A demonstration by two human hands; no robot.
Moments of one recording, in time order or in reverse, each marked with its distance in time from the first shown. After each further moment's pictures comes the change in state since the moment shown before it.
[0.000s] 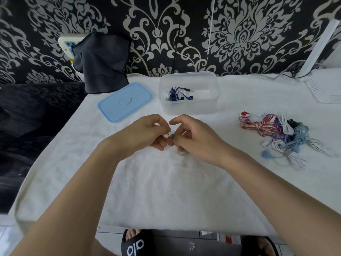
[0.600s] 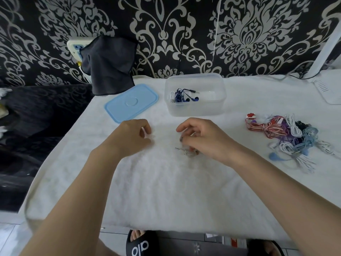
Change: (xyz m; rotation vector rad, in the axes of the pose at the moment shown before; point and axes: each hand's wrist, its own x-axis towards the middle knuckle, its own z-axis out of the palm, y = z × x) left_hand -0.004 -0.025 -0.035 0.658 0.281 -0.020; right_hand 0.006 0.004 -0.006 0.020 0.009 0.063
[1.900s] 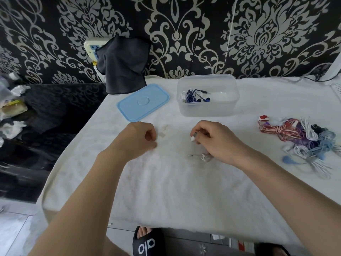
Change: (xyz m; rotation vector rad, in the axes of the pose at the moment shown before) left_hand -0.007 -0.021 0.003 -0.001 0.063 0.053; right_hand 0.003 0.002 0.006 -0.185 0.074 -0.003
